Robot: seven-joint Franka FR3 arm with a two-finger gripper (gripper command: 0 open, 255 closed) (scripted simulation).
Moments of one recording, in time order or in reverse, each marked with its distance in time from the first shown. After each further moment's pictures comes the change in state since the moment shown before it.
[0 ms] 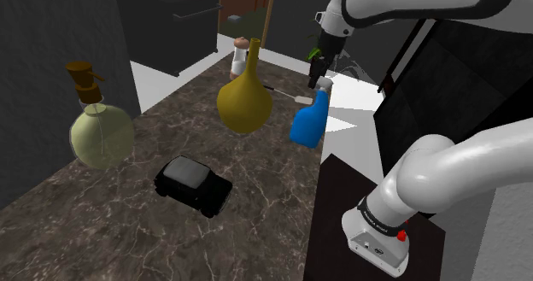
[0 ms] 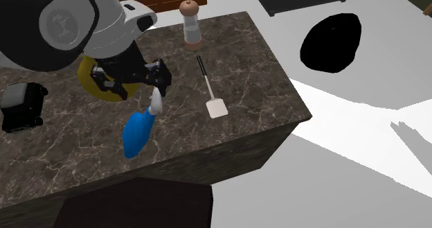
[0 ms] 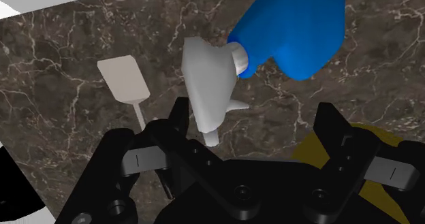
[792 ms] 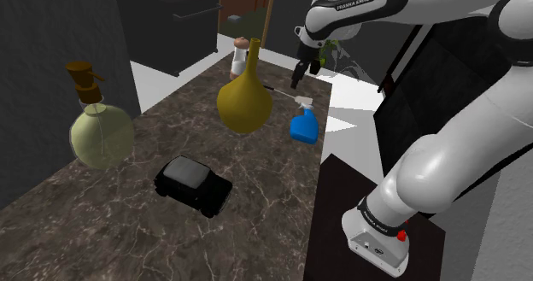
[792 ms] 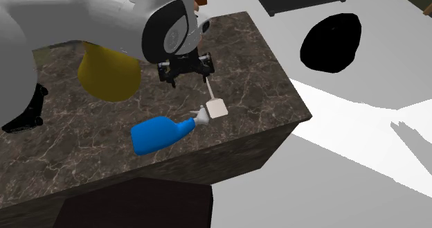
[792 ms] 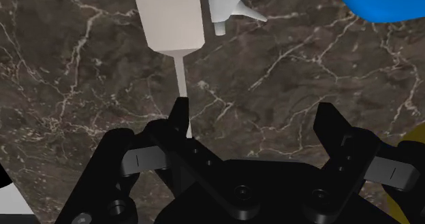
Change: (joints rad) arm 0.007 0.425 -0.168 0.181 0.091 0.276 -0.325
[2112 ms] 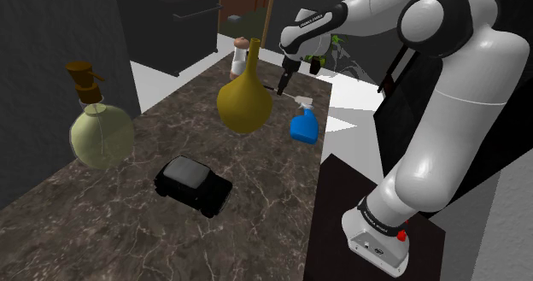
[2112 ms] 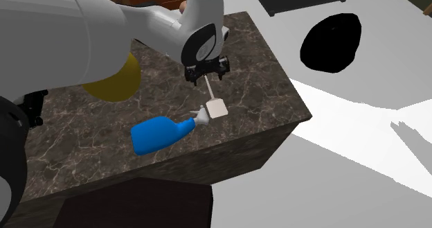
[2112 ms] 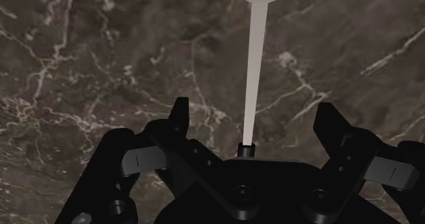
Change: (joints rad) arm -0.045 0.378 -0.014 0.214 0.197 0.147 -0.255
